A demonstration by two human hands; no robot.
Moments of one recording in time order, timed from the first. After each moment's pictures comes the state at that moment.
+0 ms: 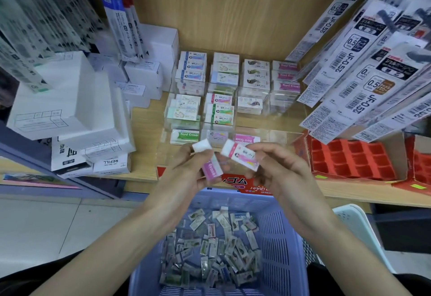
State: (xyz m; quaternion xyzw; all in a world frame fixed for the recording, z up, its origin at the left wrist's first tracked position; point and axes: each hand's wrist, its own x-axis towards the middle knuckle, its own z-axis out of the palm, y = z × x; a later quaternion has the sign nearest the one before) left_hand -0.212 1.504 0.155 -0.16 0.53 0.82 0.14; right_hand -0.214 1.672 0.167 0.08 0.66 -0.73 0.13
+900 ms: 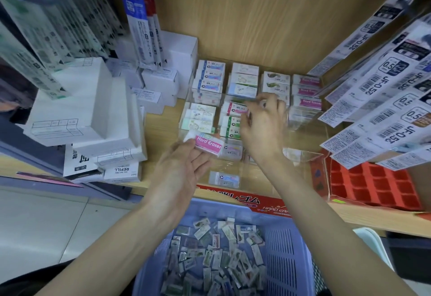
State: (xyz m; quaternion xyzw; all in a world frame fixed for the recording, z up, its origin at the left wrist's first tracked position) left_hand -0.245 1.482 0.155 -0.26 0.44 0.86 0.07; right_hand -0.347 1.620 0.123 -0.04 0.97 -0.17 -0.16
